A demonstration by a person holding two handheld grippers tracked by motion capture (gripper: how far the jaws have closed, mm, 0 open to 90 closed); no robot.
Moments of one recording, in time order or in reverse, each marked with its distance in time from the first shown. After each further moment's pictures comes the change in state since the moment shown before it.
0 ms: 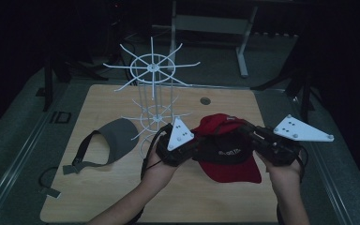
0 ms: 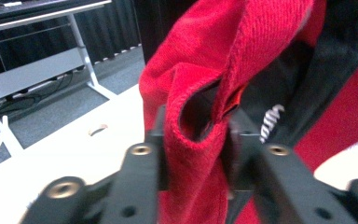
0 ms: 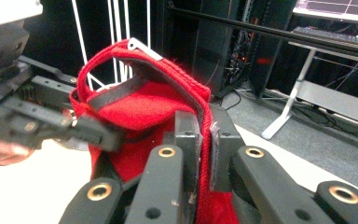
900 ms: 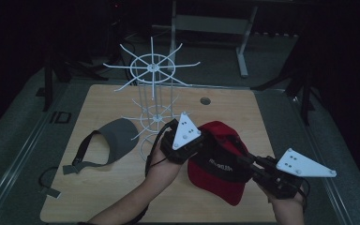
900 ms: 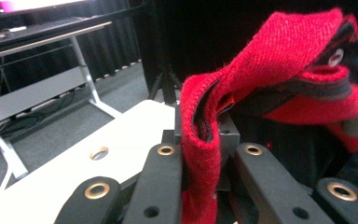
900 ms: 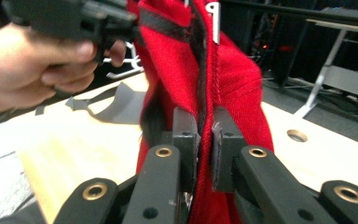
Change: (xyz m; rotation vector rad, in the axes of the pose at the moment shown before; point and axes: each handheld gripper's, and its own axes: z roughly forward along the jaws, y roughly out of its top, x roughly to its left) left arm -0.010 0.024 -0.006 -0.045 -0.013 0.051; right arm 0.032 -0.049 -0.032 0.029 0.078 0.035
